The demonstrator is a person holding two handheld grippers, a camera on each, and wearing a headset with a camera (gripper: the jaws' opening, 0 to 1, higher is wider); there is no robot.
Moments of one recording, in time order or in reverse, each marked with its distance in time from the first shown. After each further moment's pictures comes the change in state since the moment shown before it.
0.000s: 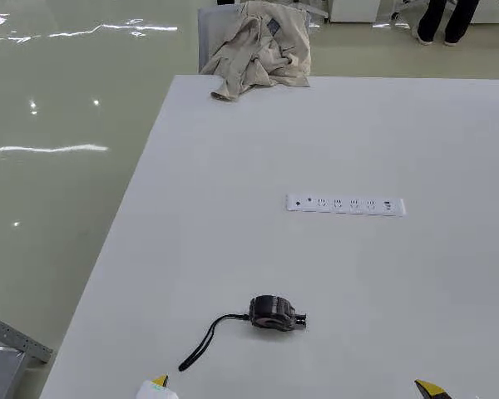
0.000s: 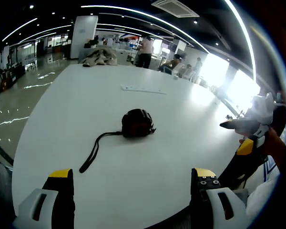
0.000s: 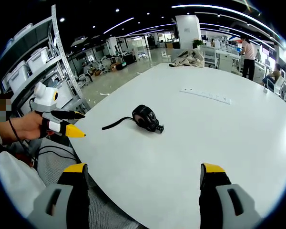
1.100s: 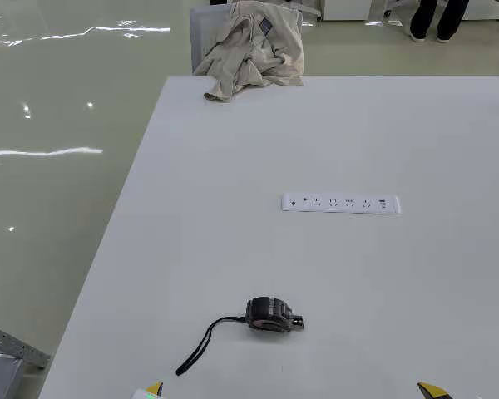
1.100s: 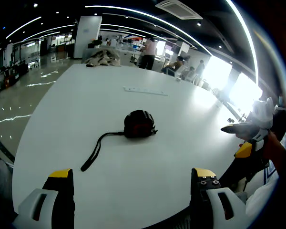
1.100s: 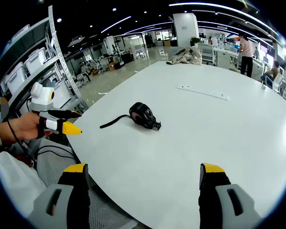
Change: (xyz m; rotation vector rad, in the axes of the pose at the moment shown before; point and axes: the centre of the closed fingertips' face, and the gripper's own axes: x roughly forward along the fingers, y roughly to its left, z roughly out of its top) left arm -0.005 0.001 0.001 -0.027 -0.010 0.019; right arm -0.002 -0.006 -0.007 0.022 0.012 -0.013
